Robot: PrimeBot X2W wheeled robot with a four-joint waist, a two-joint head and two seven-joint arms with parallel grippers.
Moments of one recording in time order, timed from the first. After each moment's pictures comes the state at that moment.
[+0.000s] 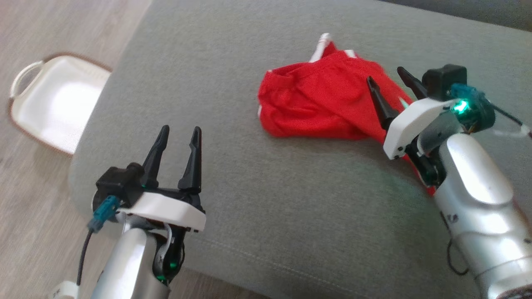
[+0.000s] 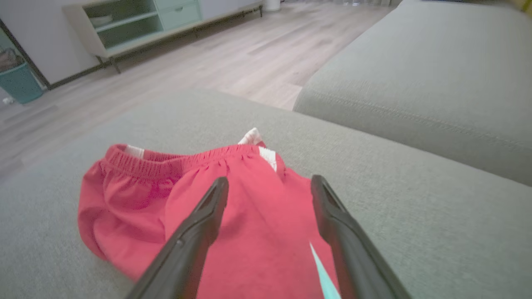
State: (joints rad) left arm -0.21 0.05 -0.25 0.23 -0.30 -0.05 -0.26; right arm -0.64 -0.17 0.30 0.62 0.26 0.12 0.08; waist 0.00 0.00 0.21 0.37
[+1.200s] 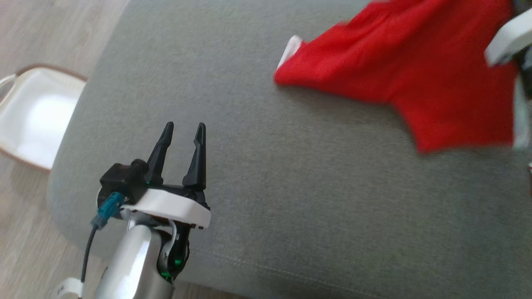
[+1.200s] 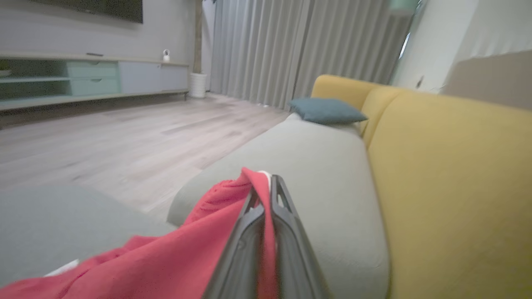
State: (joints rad) left arm -0.23 0.04 -0.28 0.23 -0.32 -0.04 -0.26; right arm -1.07 -0.42 0.42 0.99 0.32 0.12 -0.23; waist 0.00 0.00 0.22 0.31
